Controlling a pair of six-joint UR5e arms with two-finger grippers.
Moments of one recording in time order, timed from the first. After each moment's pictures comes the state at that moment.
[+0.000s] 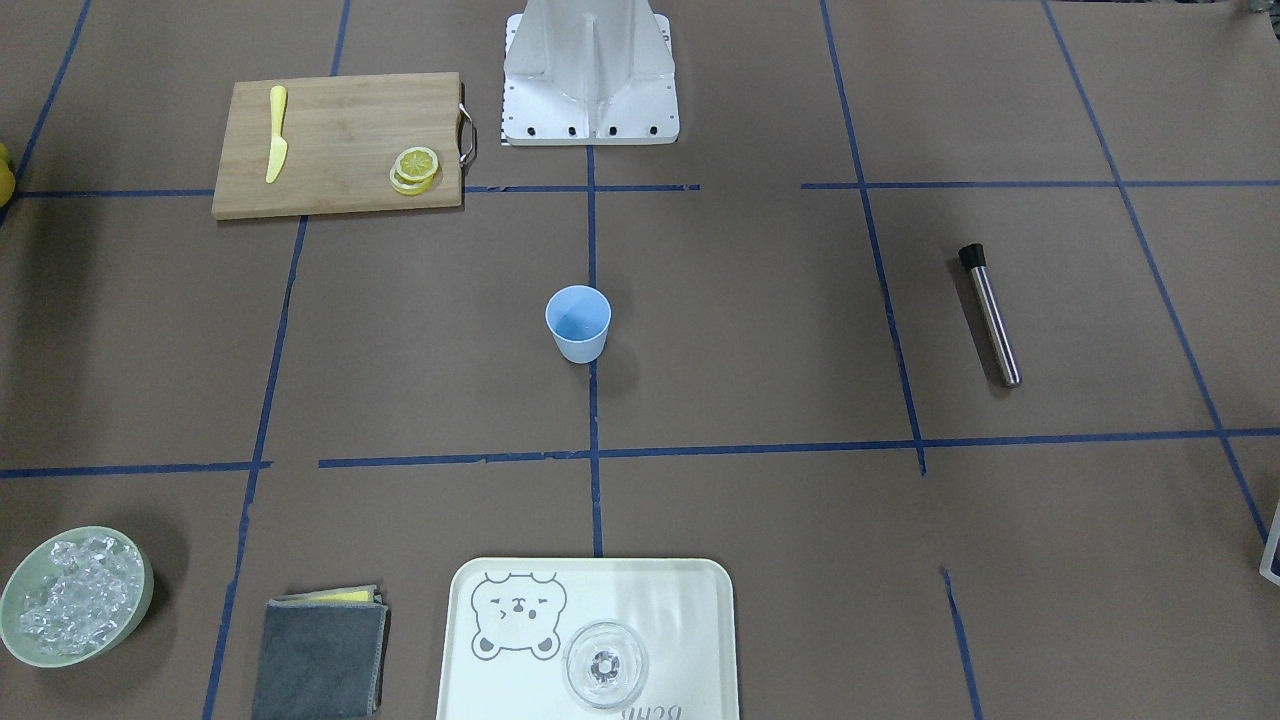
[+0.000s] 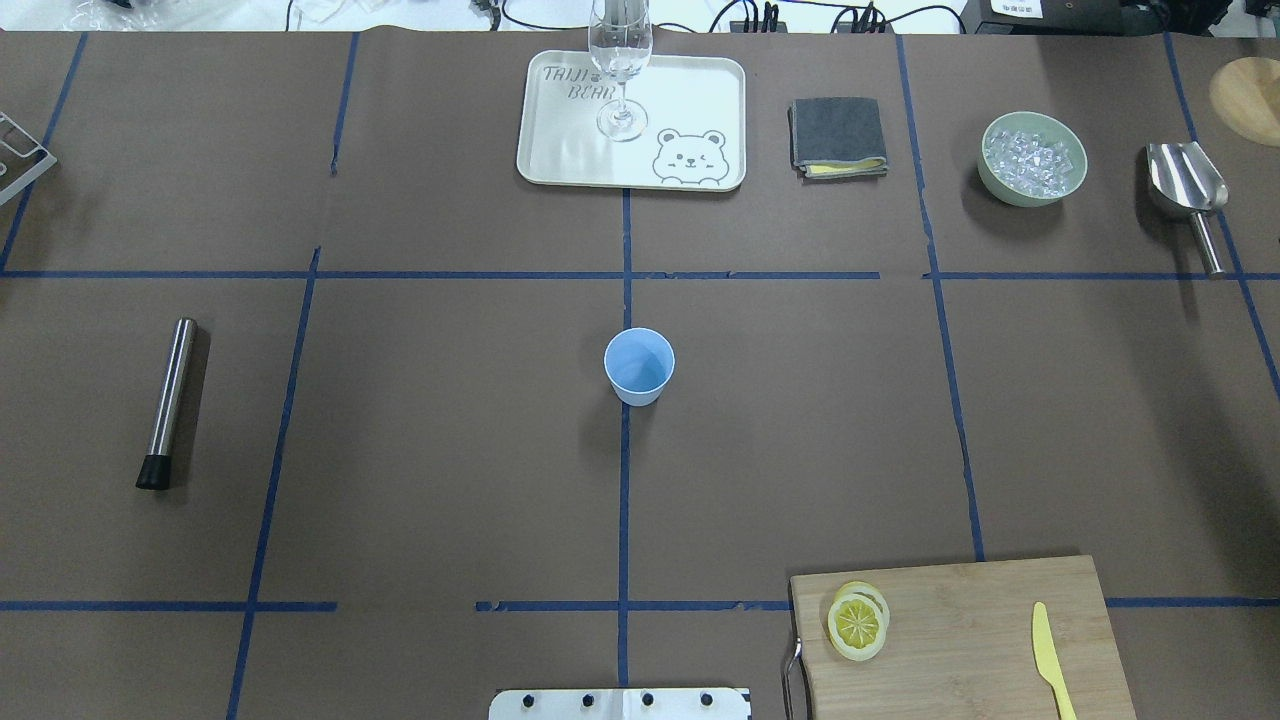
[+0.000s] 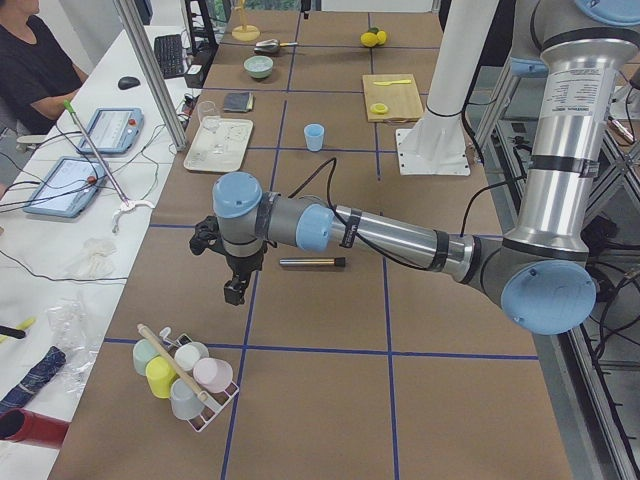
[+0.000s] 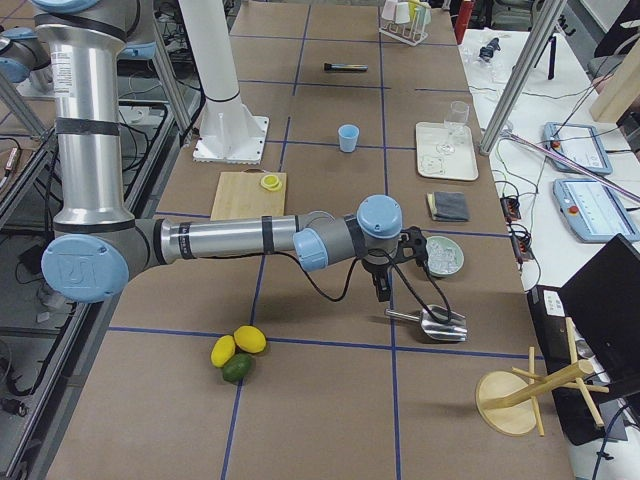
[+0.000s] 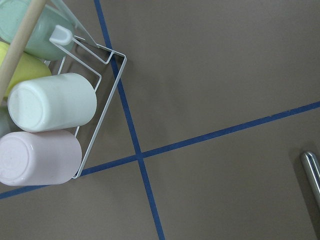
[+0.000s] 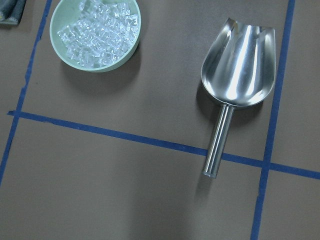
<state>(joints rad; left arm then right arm) -1.52 -1.67 -1.71 -1.56 -2.34 0.11 1.44 -1.57 1.66 -1.31 2.44 0.16</state>
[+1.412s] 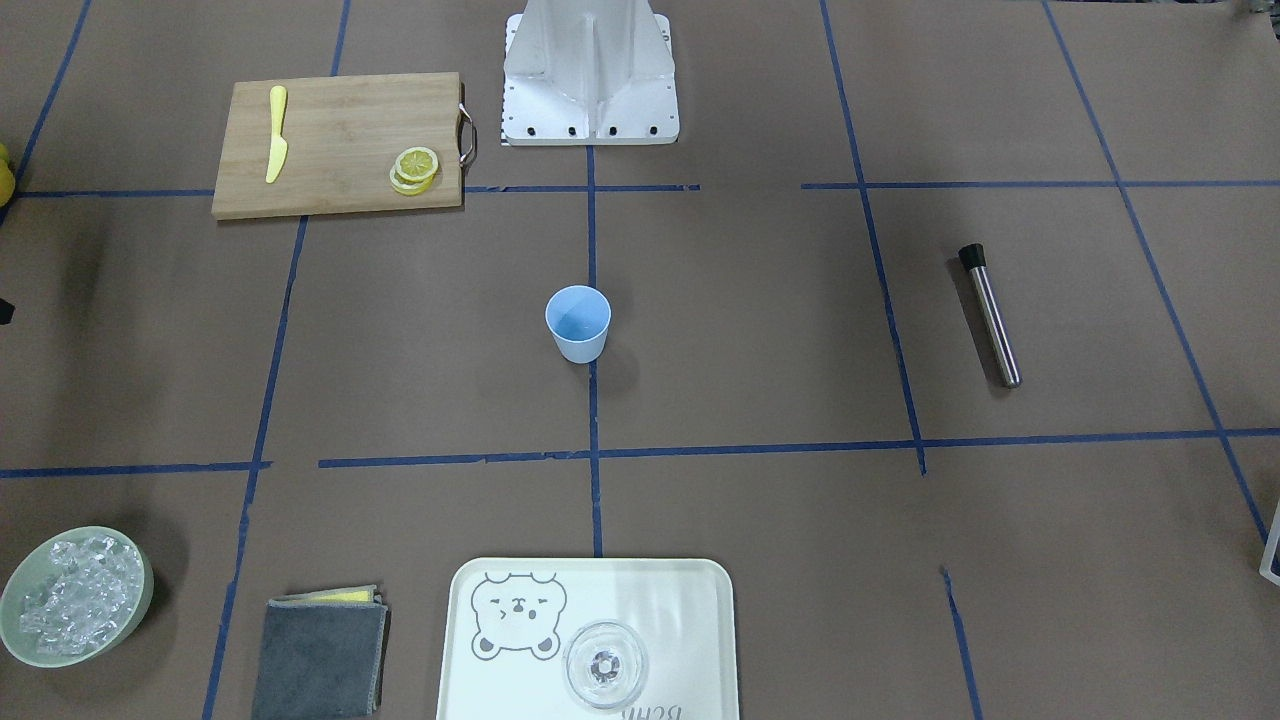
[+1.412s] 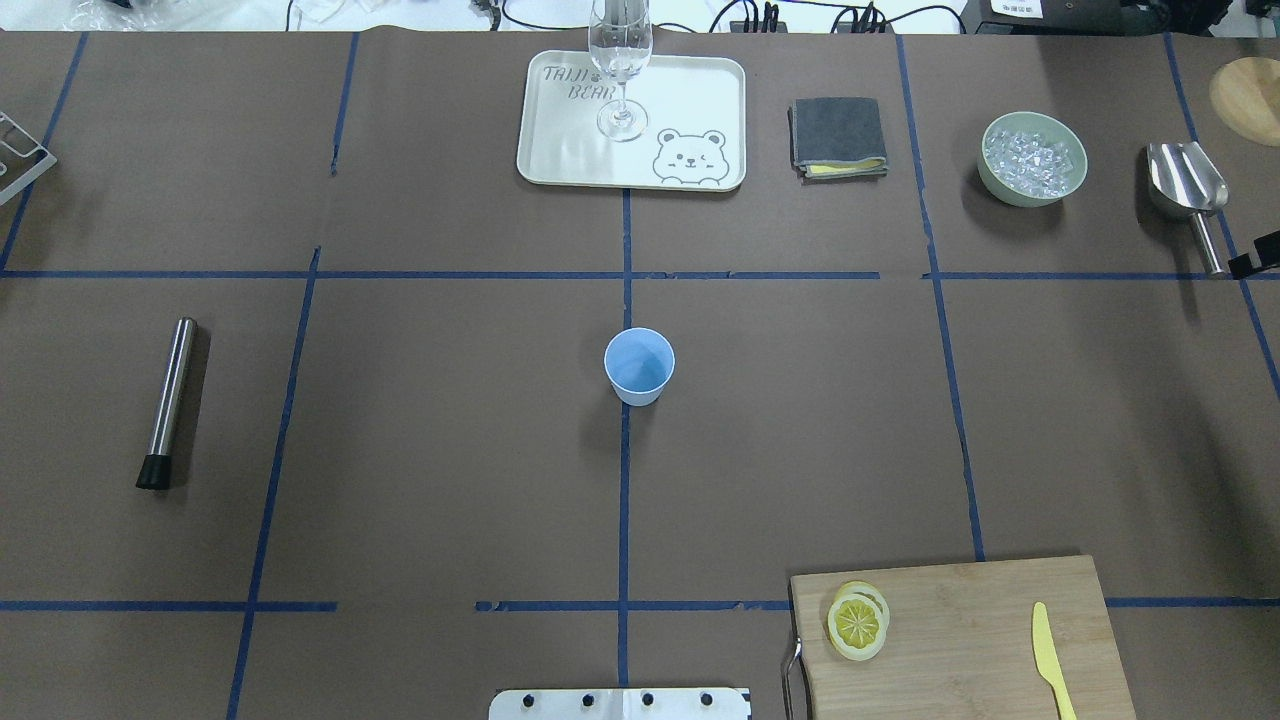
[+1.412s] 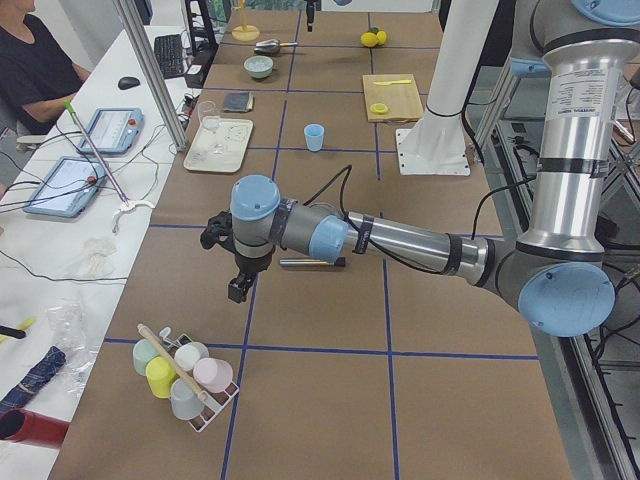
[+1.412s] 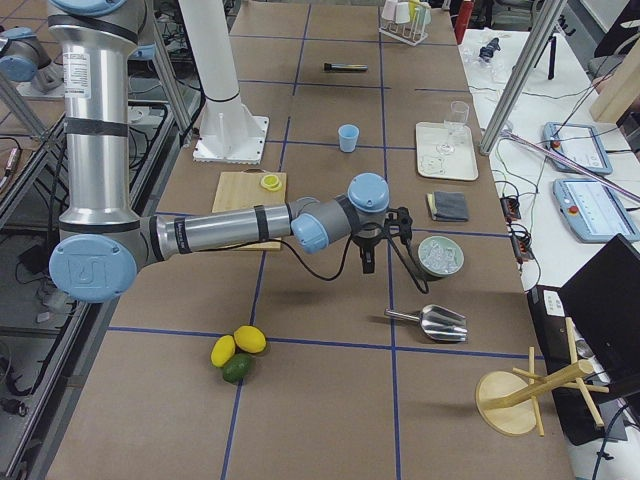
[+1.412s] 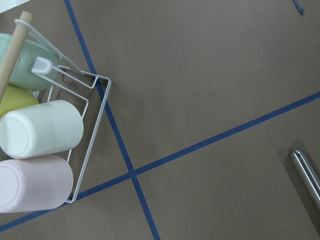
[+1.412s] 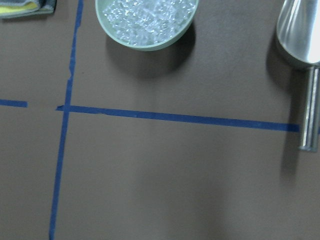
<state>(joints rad) -1.51 -1.61 -1.73 -1.70 -2.35 0.13 1.24 -1.60 1.81 -1.23 2.42 0.58</state>
